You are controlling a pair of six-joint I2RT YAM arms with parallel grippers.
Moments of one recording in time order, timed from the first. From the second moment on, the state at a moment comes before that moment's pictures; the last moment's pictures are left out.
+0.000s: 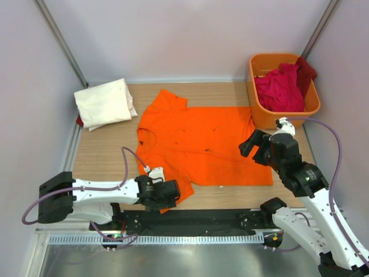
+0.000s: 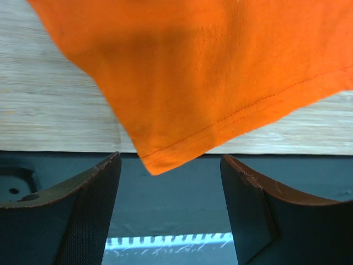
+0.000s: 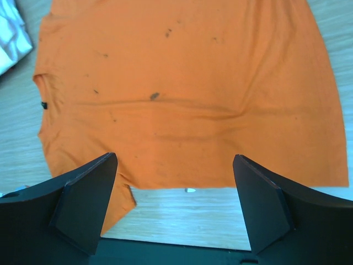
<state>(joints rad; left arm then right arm) -1.30 1.22 0.64 -0.79 -0.26 -1.43 0.42 0.66 0.90 -0.83 0.19 0.67</state>
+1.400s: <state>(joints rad) -0.95 0.82 0.61 -0.86 -0.33 -1.11 0.20 0.74 0.48 -0.90 0.32 1.10</state>
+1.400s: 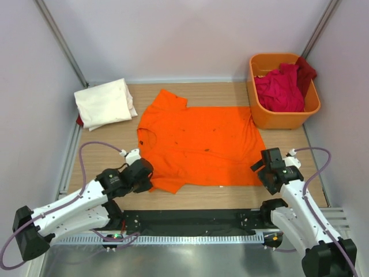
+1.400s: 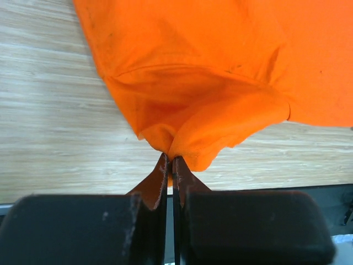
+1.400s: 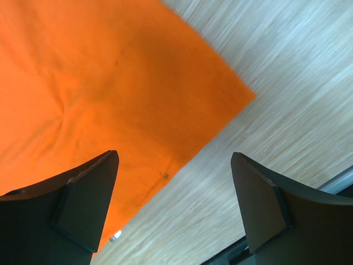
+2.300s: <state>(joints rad) -0.77 0.89 0.56 -0.71 -0.13 -0.94 -0.22 0.81 0.37 -0.71 0.15 1.00</state>
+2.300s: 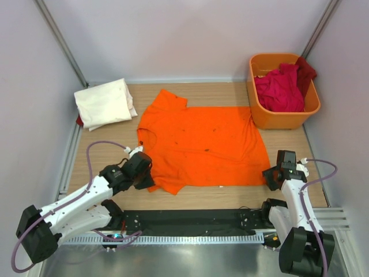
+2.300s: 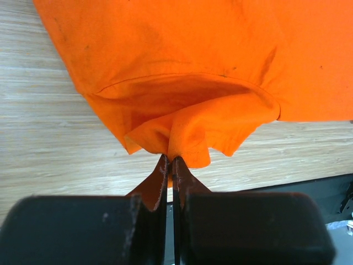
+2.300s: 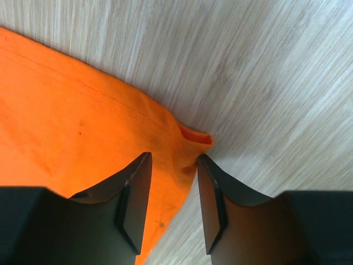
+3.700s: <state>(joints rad) -0.76 0.62 0.88 -1.34 -0.13 -0.98 -0.16 0.43 0.62 -1.07 -0.10 0.85</state>
